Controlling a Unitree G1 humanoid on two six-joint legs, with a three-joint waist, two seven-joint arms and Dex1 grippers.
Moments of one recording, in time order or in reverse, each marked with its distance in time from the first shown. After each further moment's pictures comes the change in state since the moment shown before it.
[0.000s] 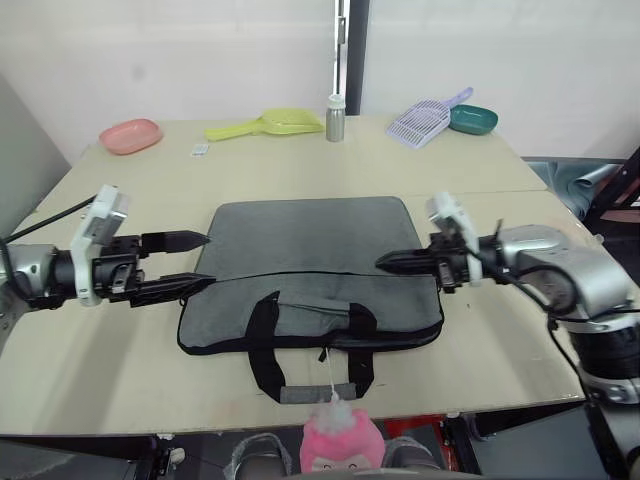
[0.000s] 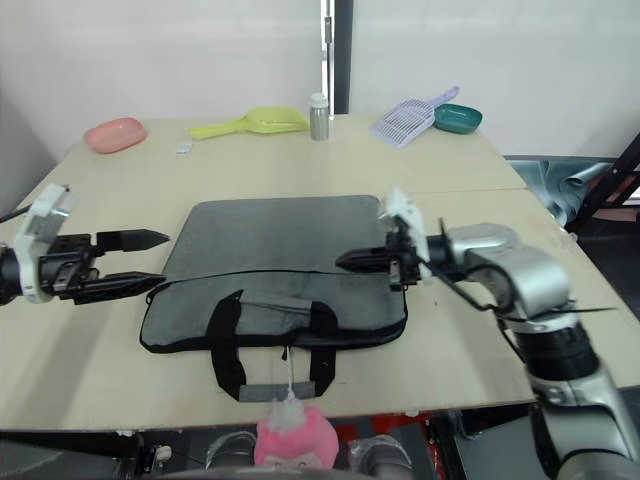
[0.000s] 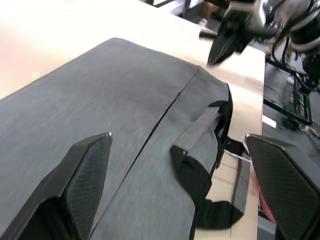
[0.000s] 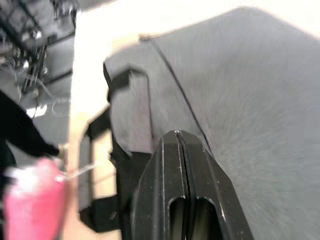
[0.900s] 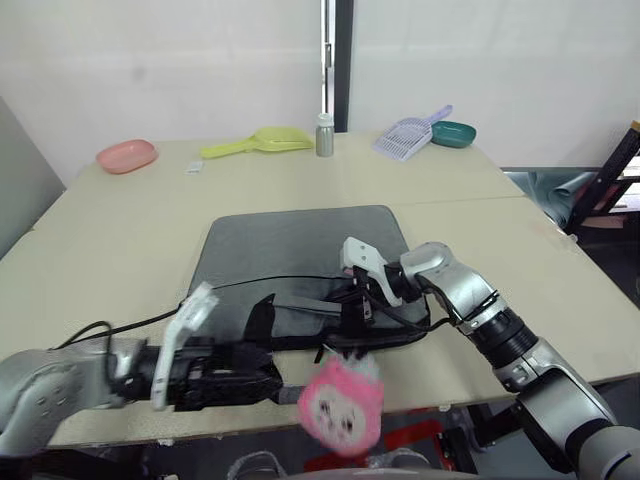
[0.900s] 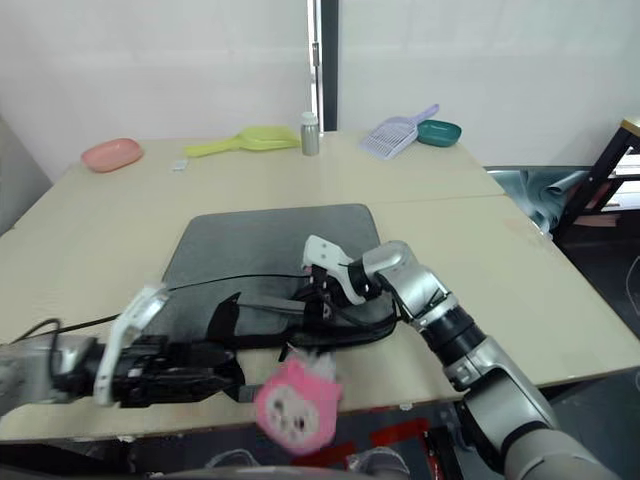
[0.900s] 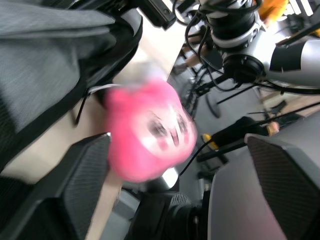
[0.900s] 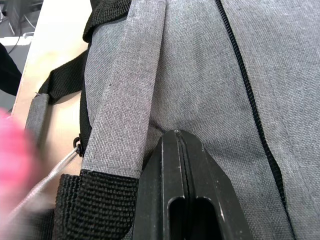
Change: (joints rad) left arm 0.372 -0.102 0.001 -0.332 -0.307 0.469 0.290; right arm -0.146 0.321 0.562 0.499 -0.529 -0.450 0.032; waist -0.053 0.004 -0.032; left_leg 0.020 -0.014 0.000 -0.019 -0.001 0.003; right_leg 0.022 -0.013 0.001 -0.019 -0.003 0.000
